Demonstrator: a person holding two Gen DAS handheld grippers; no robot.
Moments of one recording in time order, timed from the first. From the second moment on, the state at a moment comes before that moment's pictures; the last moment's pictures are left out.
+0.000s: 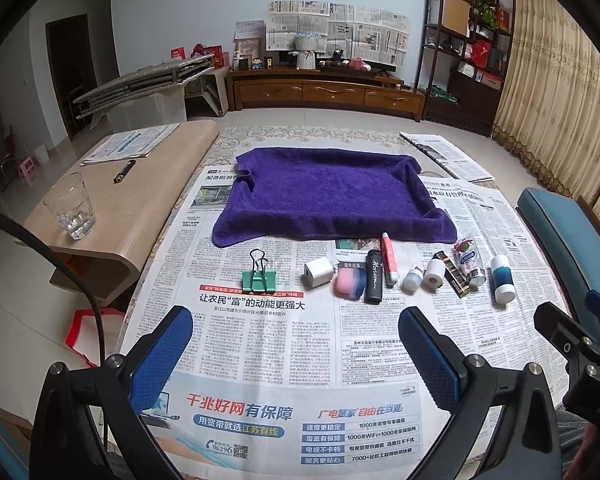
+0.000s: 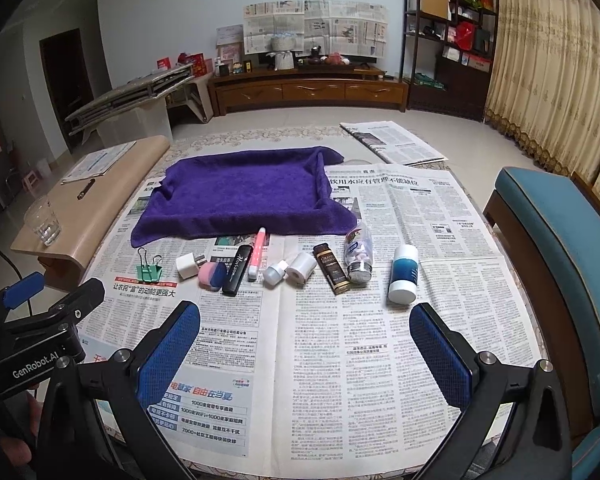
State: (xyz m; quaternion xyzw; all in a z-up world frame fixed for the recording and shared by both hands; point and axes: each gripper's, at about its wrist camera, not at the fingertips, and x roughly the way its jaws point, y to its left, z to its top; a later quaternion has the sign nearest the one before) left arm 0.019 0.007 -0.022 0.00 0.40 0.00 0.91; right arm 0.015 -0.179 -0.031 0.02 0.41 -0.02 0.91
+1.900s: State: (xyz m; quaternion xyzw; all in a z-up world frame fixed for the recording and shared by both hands) left arm 0.020 0.023 -0.033 0.01 0.40 0.00 0.92; right arm 0.017 -0.196 -0.037 0.04 0.43 -0.01 0.90
